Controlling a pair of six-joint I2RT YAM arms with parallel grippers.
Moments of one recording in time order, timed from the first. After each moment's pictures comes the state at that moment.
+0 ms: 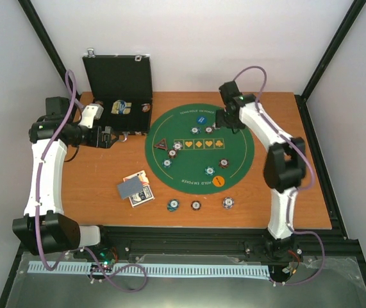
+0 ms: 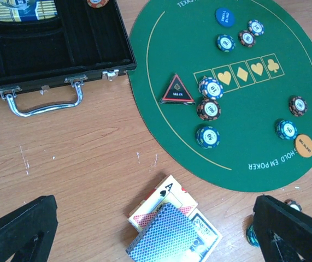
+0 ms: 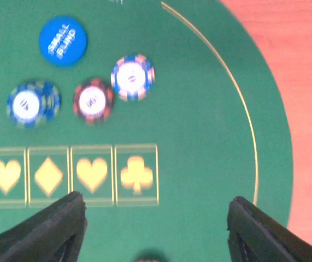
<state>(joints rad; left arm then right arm) 0.17 1.31 1.42 -1.12 0.50 0.24 0.34 2.16 1.98 -0.95 0.12 0.32</state>
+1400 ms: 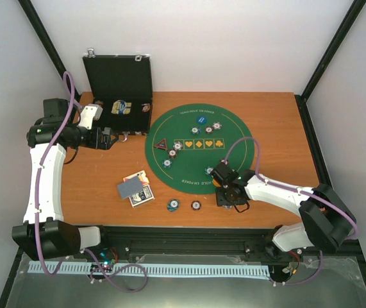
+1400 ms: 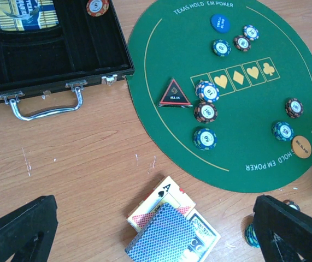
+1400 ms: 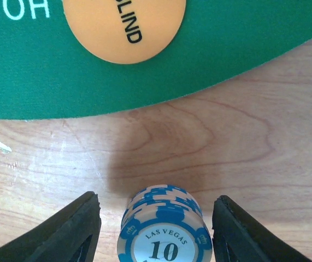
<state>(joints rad) 0.17 1.26 1.41 -1.12 0.51 0.24 0.76 1.38 0.70 -0.69 0.10 0.65</state>
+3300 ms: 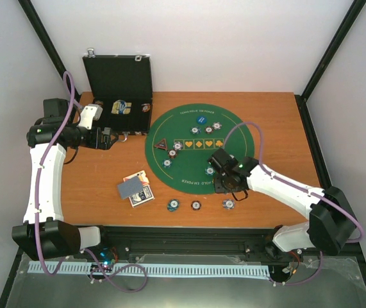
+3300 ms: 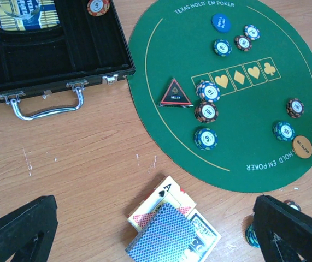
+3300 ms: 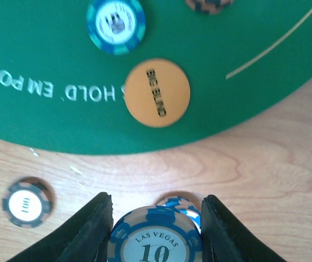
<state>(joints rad) 0.17 1.26 1.41 -1.12 0.50 0.24 0.76 1.36 0.89 -0.85 0.16 0.63</state>
